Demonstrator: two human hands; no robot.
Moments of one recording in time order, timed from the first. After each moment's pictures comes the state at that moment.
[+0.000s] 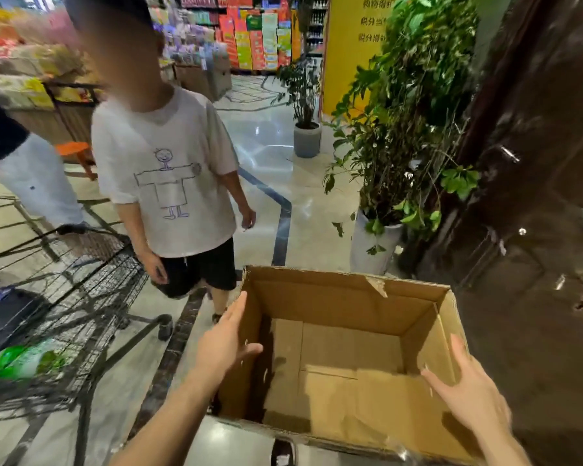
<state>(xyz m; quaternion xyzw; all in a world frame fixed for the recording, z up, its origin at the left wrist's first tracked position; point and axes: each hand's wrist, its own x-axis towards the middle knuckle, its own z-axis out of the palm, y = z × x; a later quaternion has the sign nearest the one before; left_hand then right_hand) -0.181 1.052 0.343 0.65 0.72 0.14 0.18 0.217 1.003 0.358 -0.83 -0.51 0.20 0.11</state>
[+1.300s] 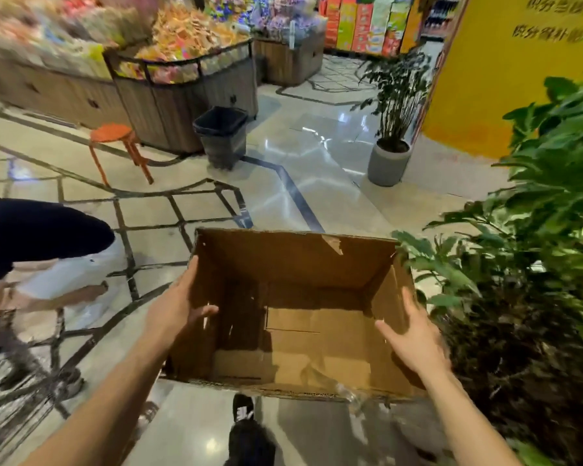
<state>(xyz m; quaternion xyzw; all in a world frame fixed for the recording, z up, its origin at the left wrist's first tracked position) -0.306 1.782 0.348 0.48 0.85 0.20 0.11 0.081 1.906 0.356 -0.65 -0.71 0.23 0.12</state>
